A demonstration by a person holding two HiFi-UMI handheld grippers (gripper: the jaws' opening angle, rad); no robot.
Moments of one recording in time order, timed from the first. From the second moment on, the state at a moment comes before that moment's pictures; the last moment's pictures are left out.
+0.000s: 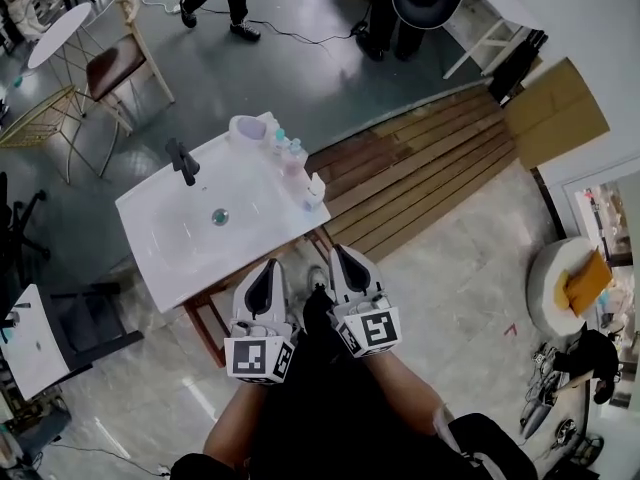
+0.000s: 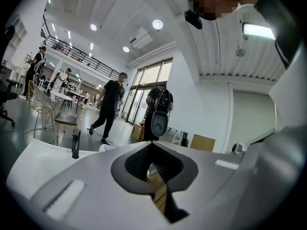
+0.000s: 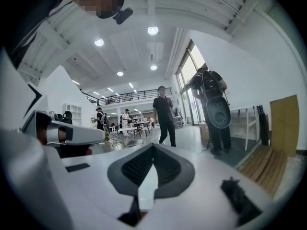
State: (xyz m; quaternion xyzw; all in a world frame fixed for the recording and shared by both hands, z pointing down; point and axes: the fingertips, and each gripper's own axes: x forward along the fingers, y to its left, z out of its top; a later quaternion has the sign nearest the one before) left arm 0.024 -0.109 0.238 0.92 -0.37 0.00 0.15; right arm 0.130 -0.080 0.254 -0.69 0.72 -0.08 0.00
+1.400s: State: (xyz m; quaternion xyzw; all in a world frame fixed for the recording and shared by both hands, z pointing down) left arm 0.076 -0.183 0.332 0.91 -0.37 0.02 0.18; right arm 0.174 -0.177 0.393 -0.69 0.71 -0.11 -0.03
